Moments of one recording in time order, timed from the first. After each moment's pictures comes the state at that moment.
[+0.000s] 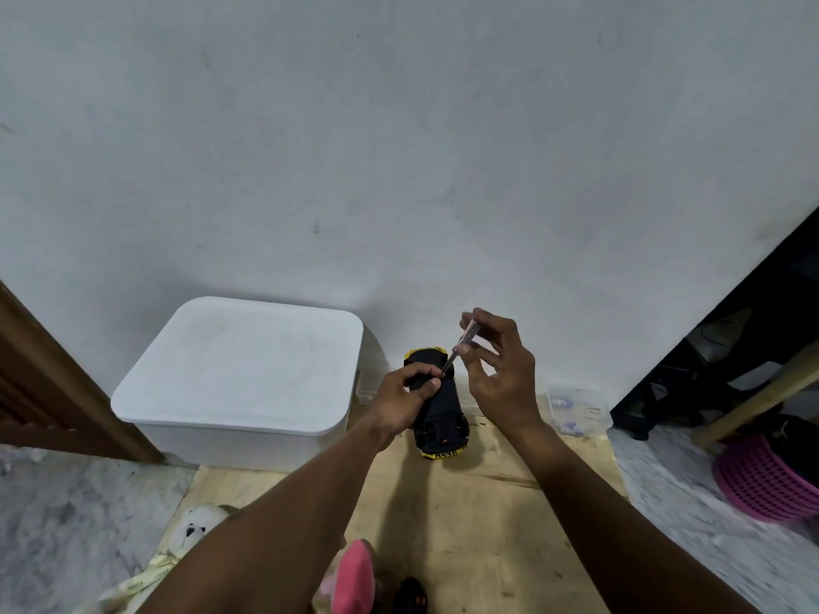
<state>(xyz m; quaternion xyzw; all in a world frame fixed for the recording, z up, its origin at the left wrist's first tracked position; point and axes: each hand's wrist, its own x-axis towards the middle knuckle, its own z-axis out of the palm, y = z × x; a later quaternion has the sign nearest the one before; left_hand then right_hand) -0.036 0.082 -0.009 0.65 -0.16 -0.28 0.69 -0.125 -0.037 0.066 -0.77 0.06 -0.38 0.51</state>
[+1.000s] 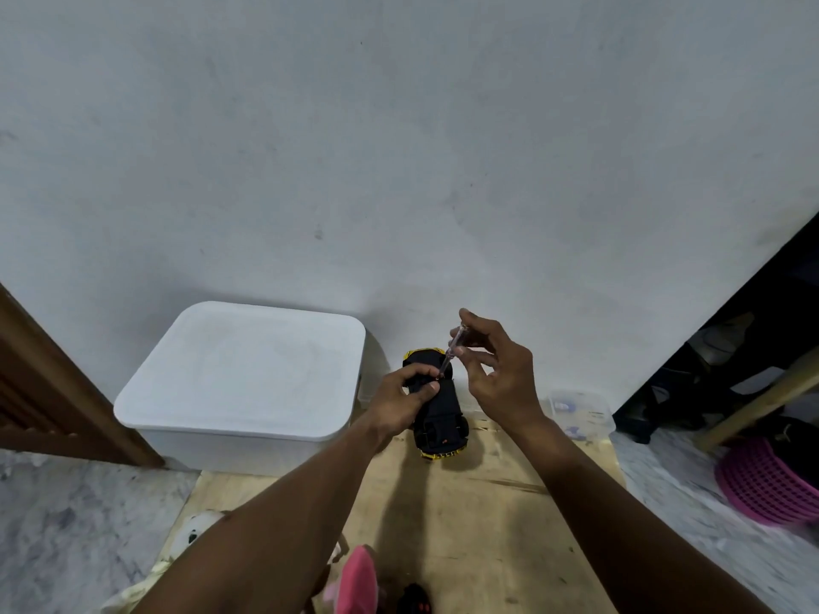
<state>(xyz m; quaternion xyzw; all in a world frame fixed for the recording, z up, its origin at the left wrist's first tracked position) -0.029 0.088 -0.005 0.65 -0.17 -0.30 0.67 -0.118 -0.041 0.069 -0.82 0.03 -0.35 0.46</state>
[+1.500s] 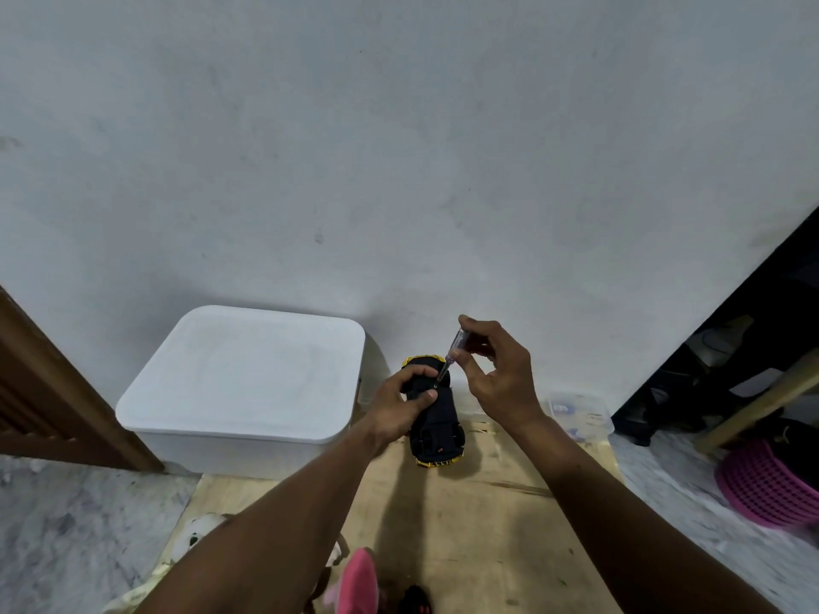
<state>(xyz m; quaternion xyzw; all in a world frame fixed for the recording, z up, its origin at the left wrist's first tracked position) -0.032 0.095 -0.005 0.65 -0.19 -0.29 0.67 -0.116 -0.044 0.072 -0.82 0.02 -0.36 0.45</state>
